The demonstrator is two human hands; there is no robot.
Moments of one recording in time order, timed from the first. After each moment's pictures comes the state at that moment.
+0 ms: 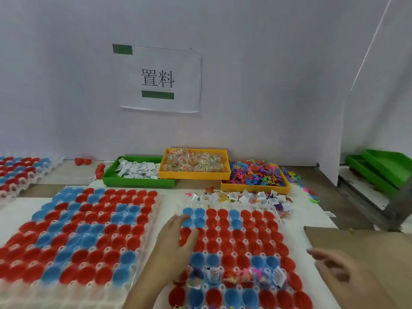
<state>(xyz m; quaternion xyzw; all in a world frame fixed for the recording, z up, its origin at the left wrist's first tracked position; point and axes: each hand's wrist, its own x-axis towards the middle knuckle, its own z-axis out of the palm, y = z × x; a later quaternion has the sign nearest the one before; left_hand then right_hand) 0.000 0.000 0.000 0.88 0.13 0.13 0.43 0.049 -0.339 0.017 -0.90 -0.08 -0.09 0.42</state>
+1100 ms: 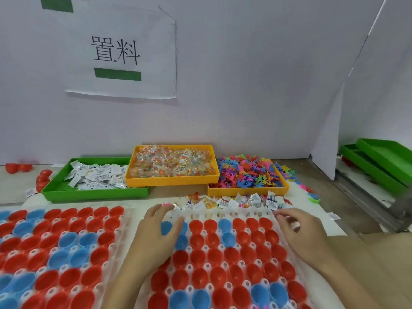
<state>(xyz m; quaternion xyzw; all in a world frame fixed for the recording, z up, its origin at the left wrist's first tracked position) 0.104 0.039 -0.014 0.89 0.13 0.11 0.43 0.188 -0.275 -0.014 -0.91 -0.11 -0.12 0.37</state>
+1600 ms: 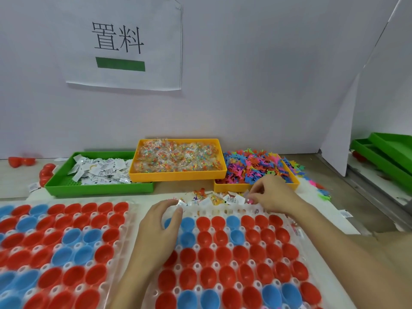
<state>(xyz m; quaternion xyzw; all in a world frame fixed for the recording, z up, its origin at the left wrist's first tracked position) 0.104 0.037 -0.015 0.83 0.14 0.19 0.50 0.270 -0.200 0.015 -0.96 -0.16 0.05 0.21</state>
